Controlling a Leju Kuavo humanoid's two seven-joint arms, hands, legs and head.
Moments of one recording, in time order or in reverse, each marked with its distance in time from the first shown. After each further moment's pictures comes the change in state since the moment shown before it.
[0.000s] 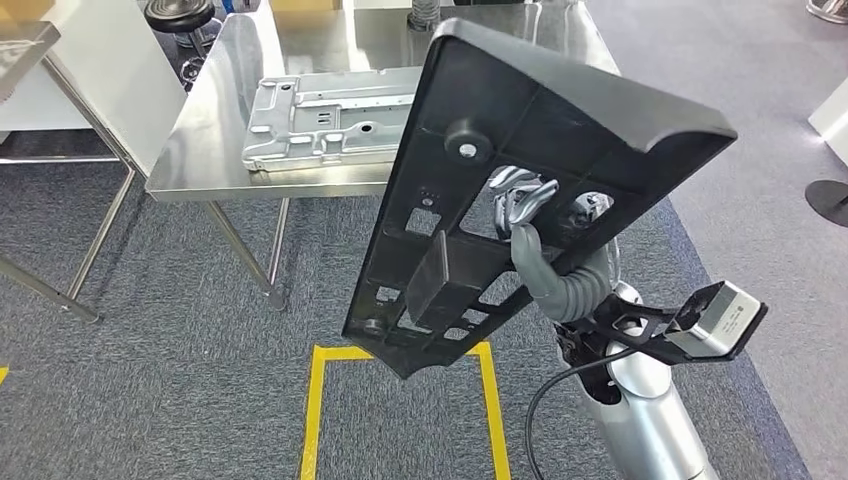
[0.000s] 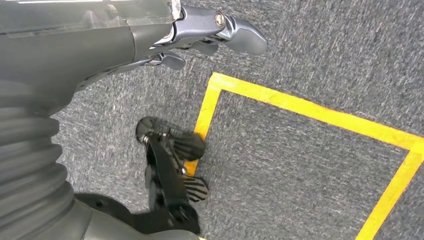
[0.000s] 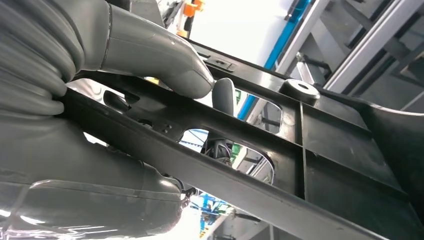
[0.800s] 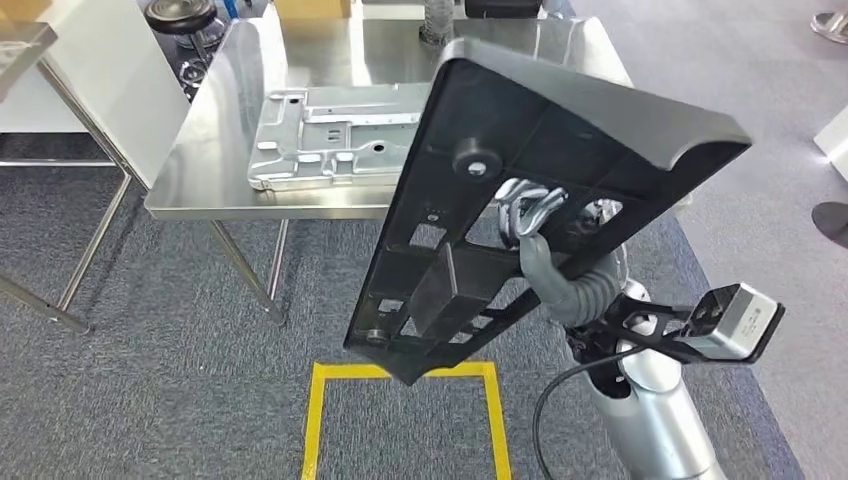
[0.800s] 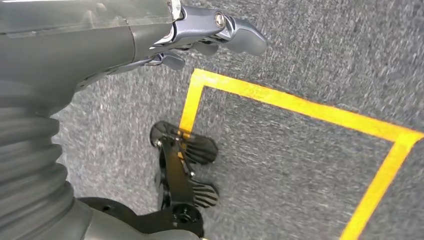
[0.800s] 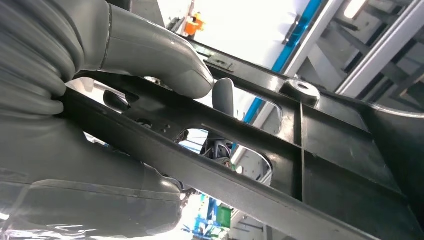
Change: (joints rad) left arm 0.006 -0.001 0.012 0.000 -0.044 -0.012 0.004; right arm -0.010 -0.013 -0.032 0.010 -0.034 0.113 -0.021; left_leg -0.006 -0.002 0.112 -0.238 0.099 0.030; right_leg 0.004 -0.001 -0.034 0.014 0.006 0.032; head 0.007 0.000
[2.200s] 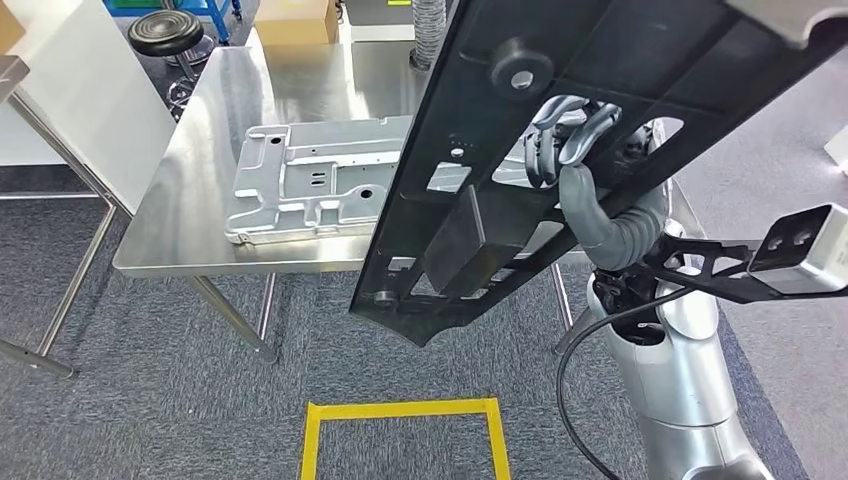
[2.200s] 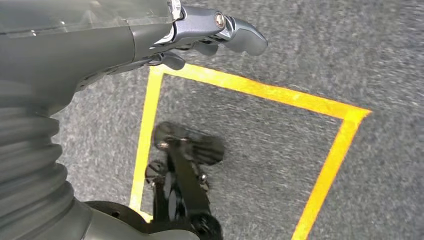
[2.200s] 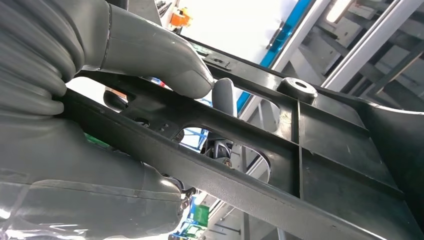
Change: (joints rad) left arm -0.008 0.006 0.012 0.000 -0.028 -0.006 0.003; right arm -0.172 -0.004 -0.059 0.012 -0.123 0.073 0.097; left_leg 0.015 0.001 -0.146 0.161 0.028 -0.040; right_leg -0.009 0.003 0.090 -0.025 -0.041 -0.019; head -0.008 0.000
